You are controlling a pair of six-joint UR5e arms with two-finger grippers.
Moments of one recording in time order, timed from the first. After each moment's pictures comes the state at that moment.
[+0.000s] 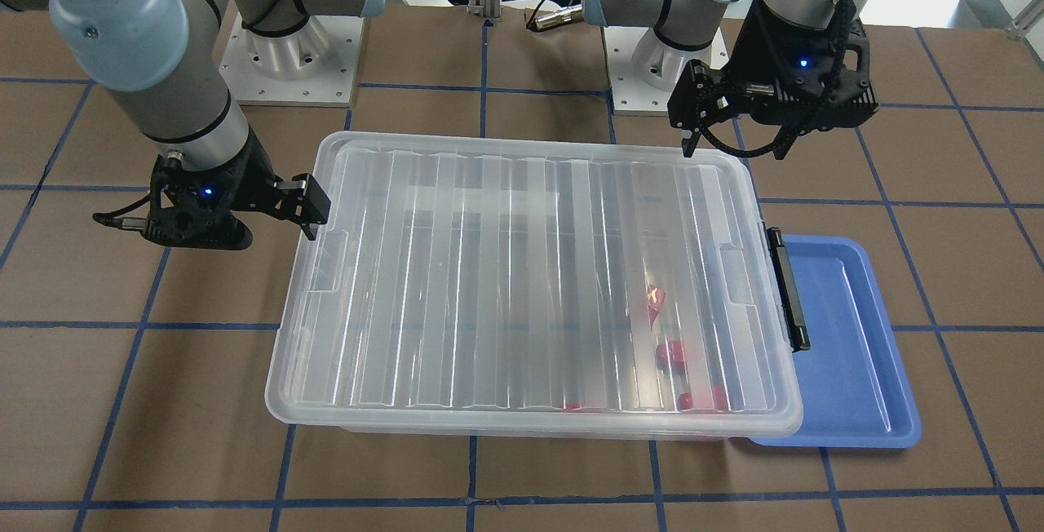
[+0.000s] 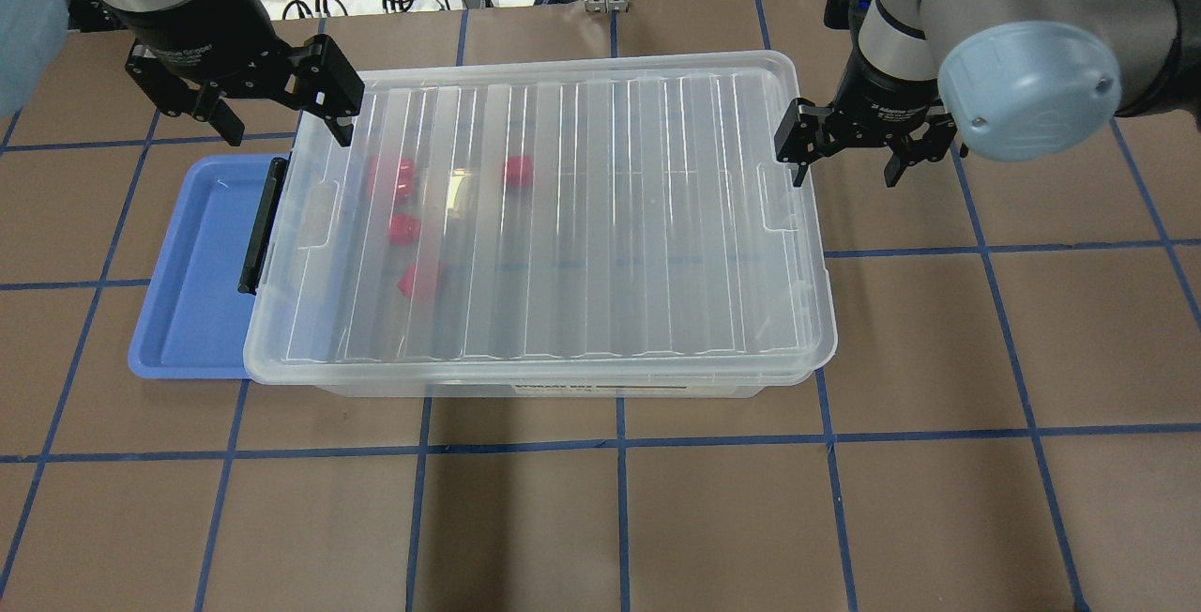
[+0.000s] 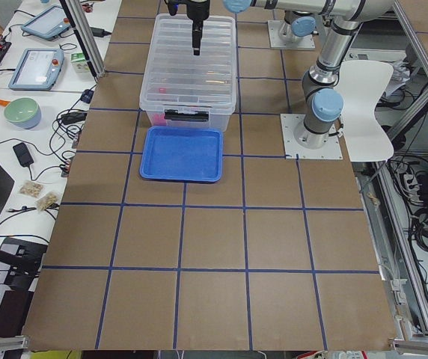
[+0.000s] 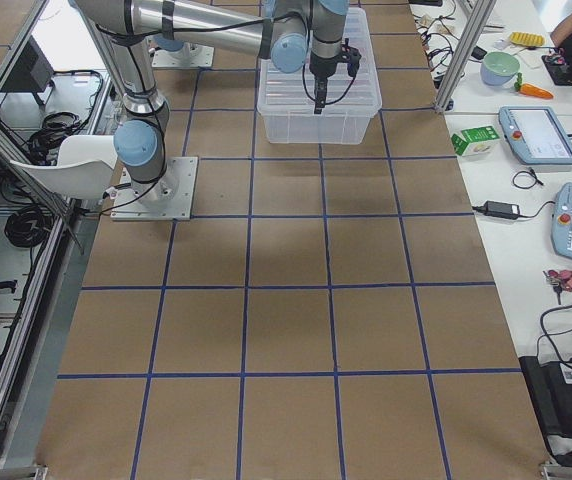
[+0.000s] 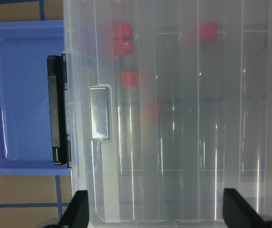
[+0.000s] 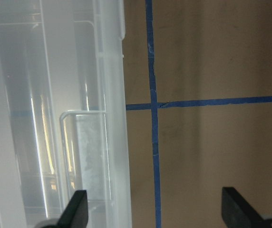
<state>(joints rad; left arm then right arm) -1.56 -1.58 -1.49 -1.61 1.61 0.04 1.58 -1.42 1.67 -1.79 -1.56 0.05</state>
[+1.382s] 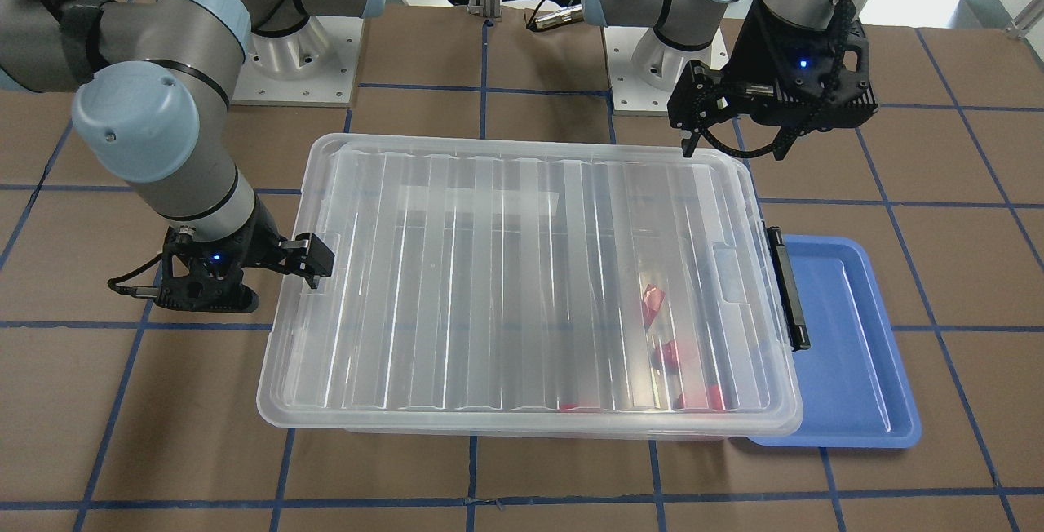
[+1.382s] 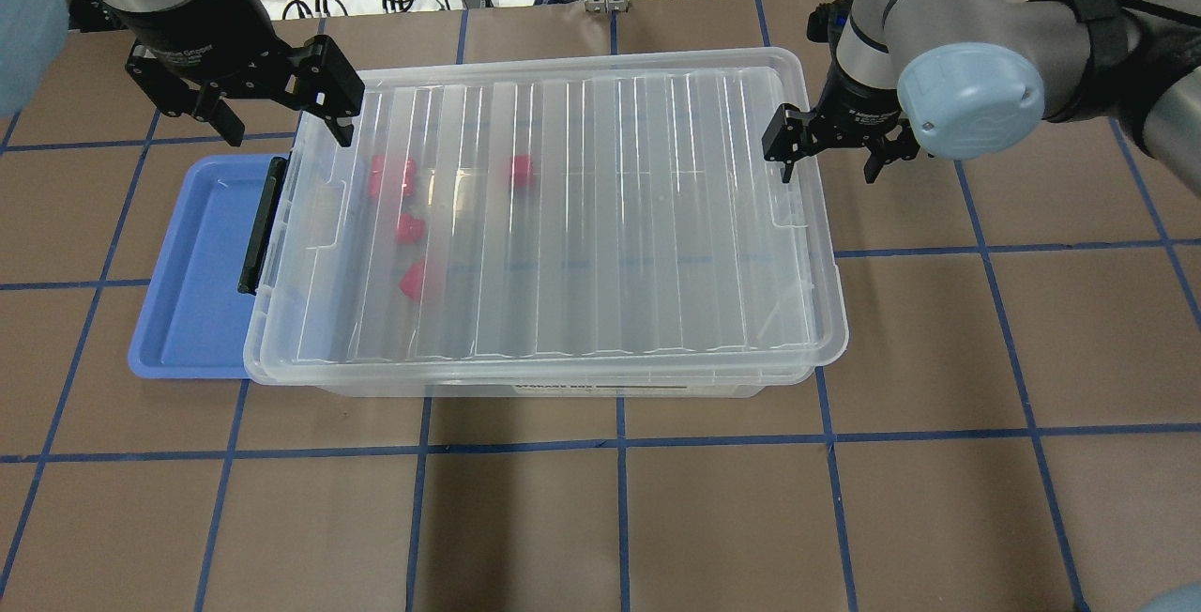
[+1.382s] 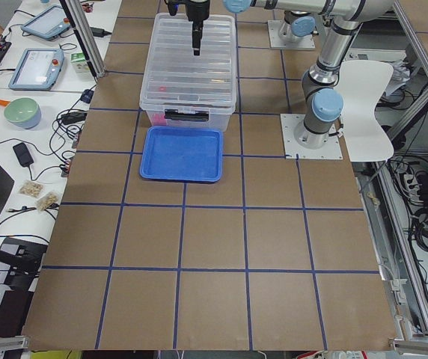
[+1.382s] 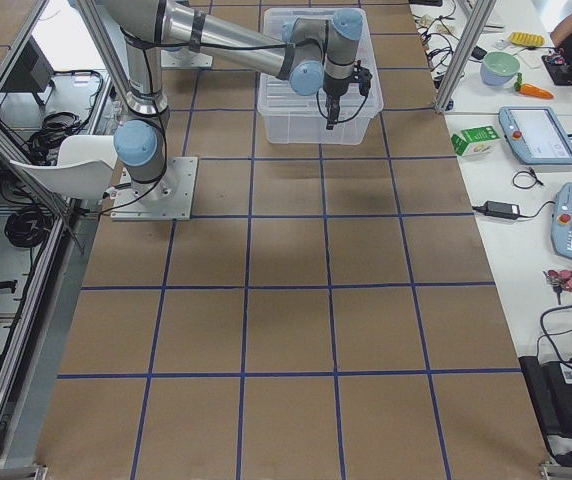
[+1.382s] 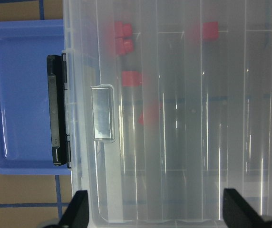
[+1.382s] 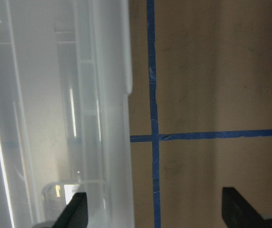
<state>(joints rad) -1.56 -1.58 -1.49 -1.61 1.61 0.04 1.56 -1.32 1.67 -1.89 -1.55 0.03</state>
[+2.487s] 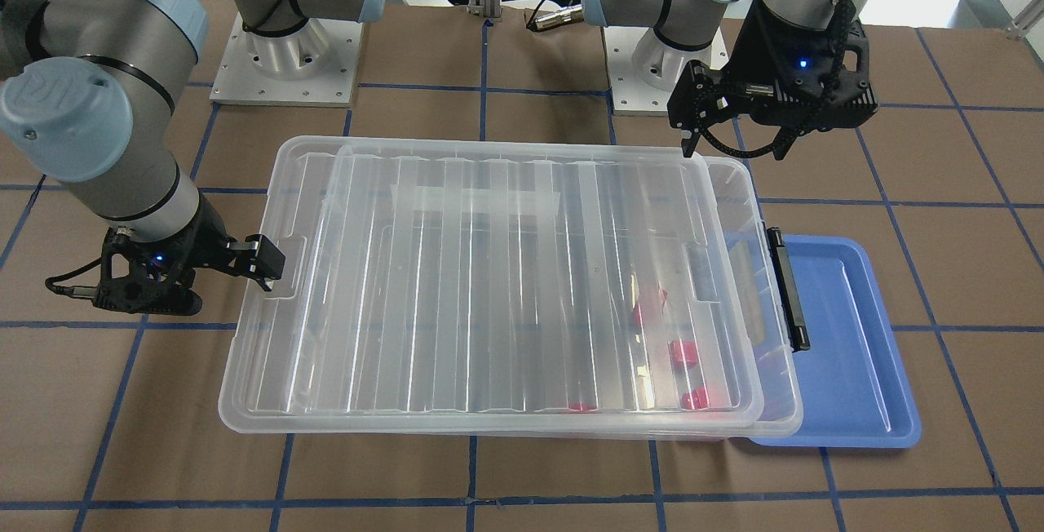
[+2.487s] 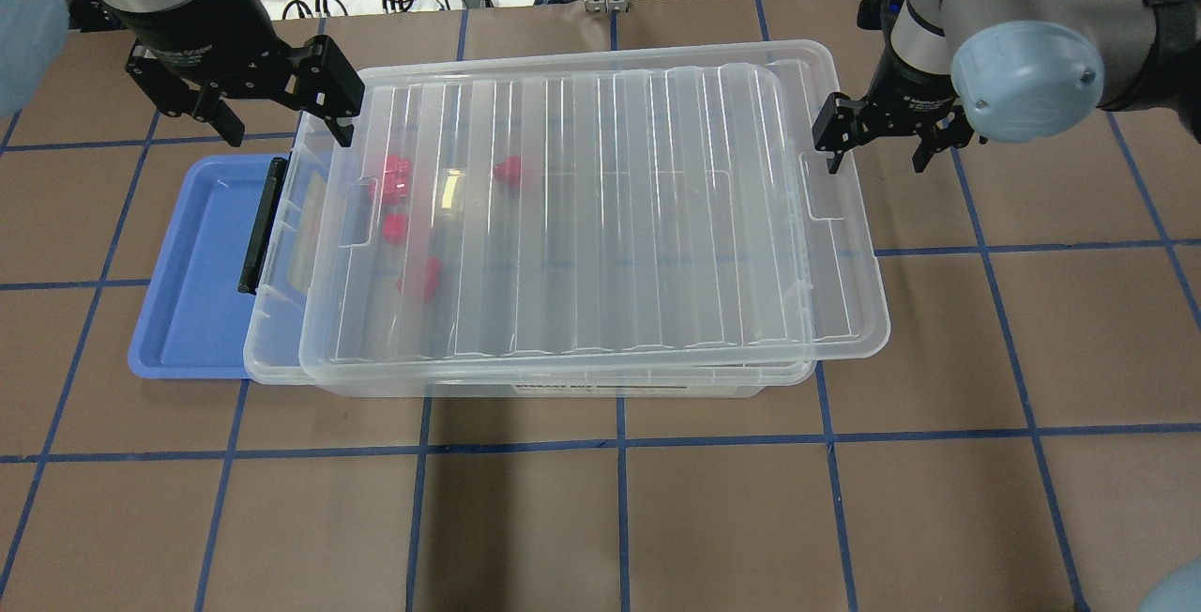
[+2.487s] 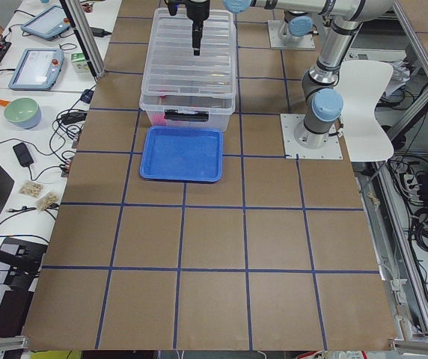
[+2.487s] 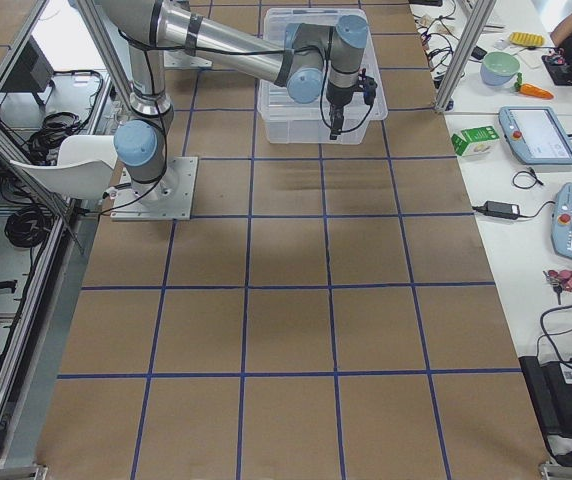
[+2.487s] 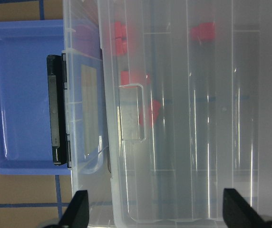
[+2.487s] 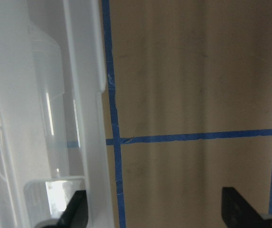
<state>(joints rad) -1.56 -1.58 -1.49 -1.61 1.61 0.04 1.49 -1.33 1.66 -1.86 -1.58 -0.03</state>
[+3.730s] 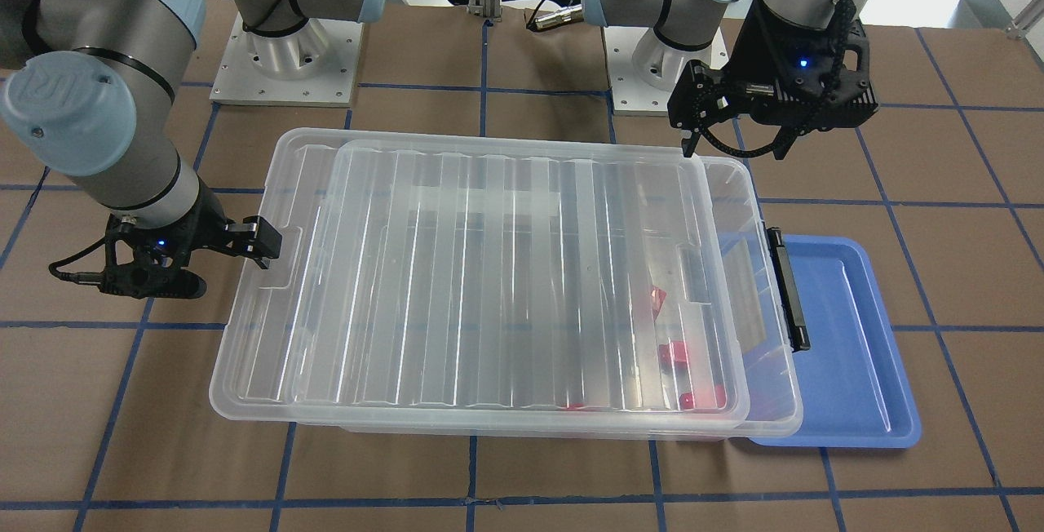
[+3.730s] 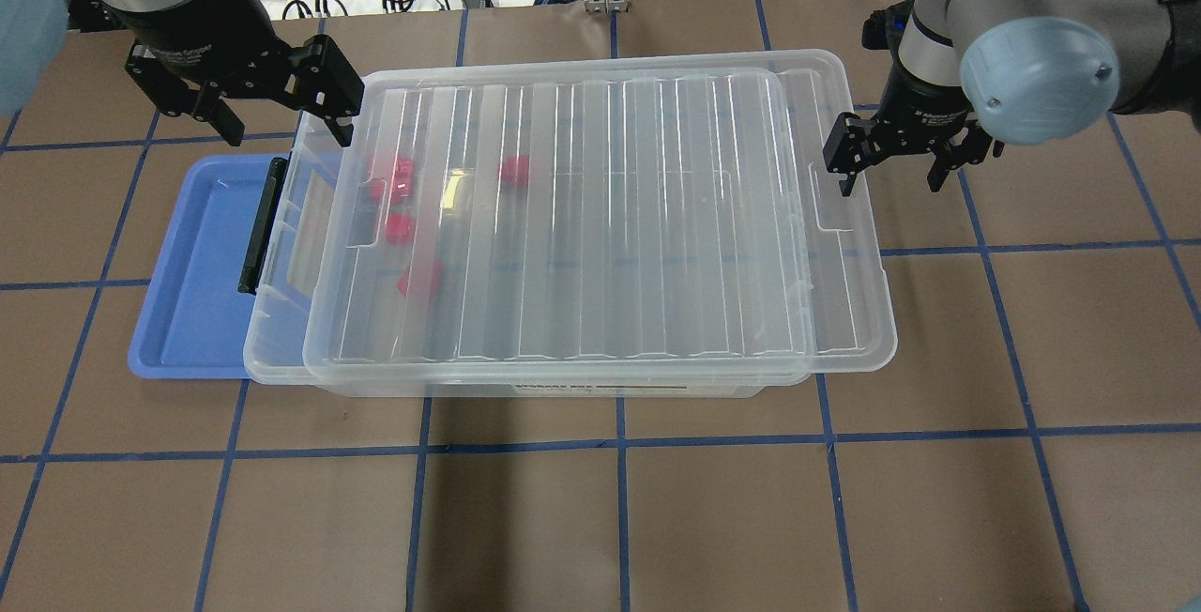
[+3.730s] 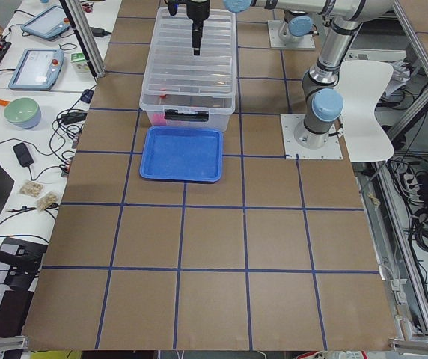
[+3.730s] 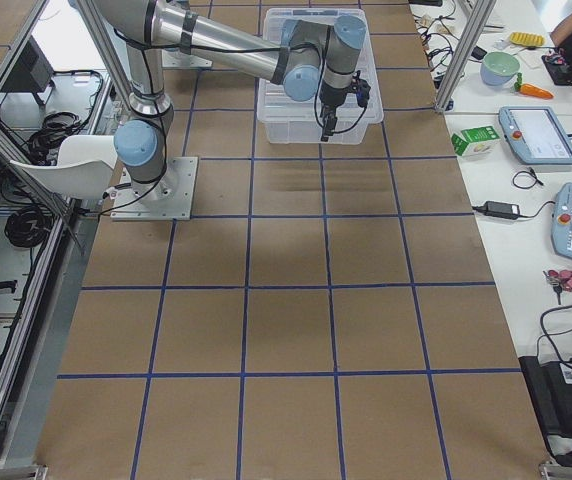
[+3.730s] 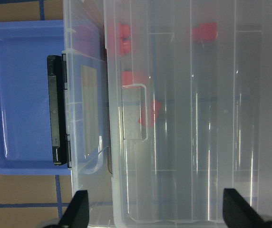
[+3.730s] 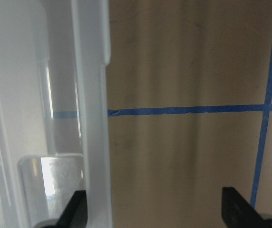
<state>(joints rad) -1.56 -1.58 -1.49 -1.61 1.61 0.04 1.49 -1.35 1.67 -1.78 -1.64 -0.08</state>
